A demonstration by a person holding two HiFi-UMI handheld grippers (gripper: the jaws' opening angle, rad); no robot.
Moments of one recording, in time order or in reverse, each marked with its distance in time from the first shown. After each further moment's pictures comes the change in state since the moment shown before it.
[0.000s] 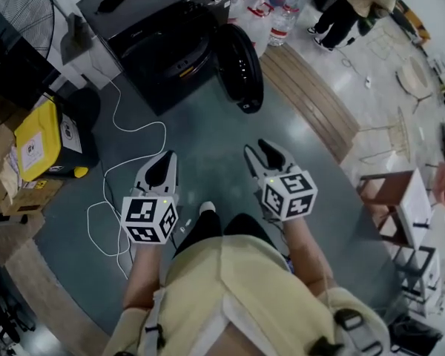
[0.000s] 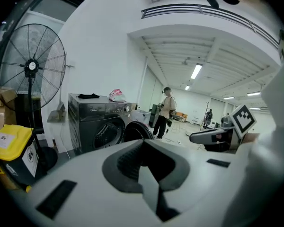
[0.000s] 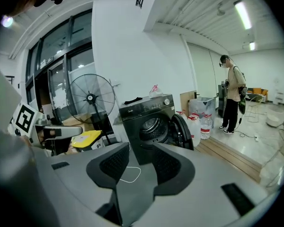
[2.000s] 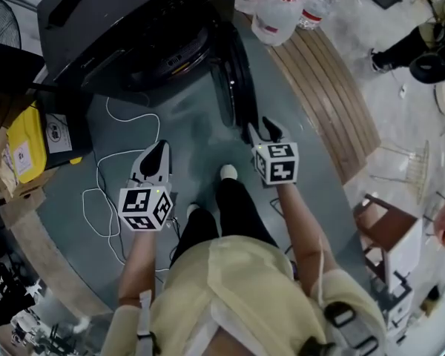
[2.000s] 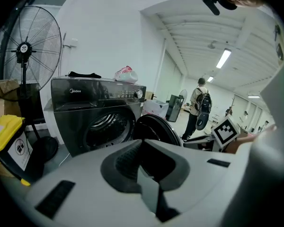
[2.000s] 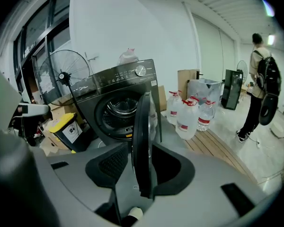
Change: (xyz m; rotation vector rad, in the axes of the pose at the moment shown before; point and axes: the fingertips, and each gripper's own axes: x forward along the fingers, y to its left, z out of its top) left arm 0.305 0.058 0.026 -0.107 0.128 0.181; right arm 0.292 -0.278 0.011 -0.050 0.287 -0.026
